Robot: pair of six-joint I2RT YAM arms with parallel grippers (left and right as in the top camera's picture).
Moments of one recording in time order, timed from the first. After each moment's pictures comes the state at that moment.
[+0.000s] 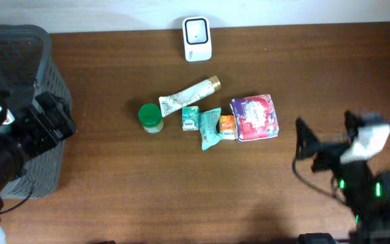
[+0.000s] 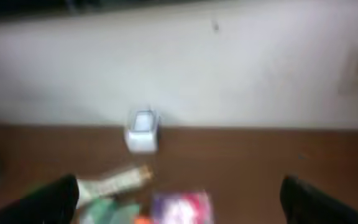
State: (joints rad) left arm 0.12 1.33 2.27 -1.69 0.03 -0.36; right arm 0.01 0.62 0.96 -0.56 -0.15 0.06
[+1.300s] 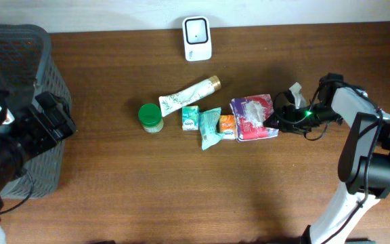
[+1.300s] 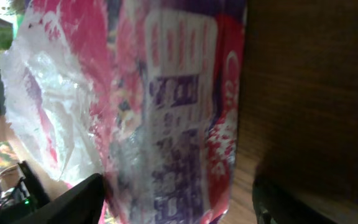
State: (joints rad) left arm 0.12 1.33 2.27 -1.69 0.03 -0.36; right arm -0.24 2.08 1.33 -0.91 -0.75 -0.32
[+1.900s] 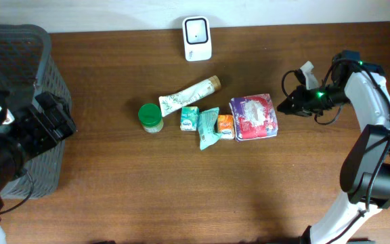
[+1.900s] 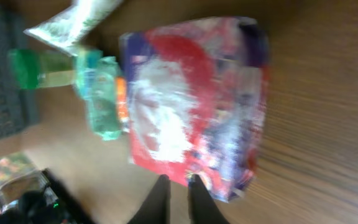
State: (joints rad) left arm 0.12 1.33 2.27 -1.69 0.03 -0.36; right arm -0.24 1.99 1.56 -1.15 -0.69 -0.25
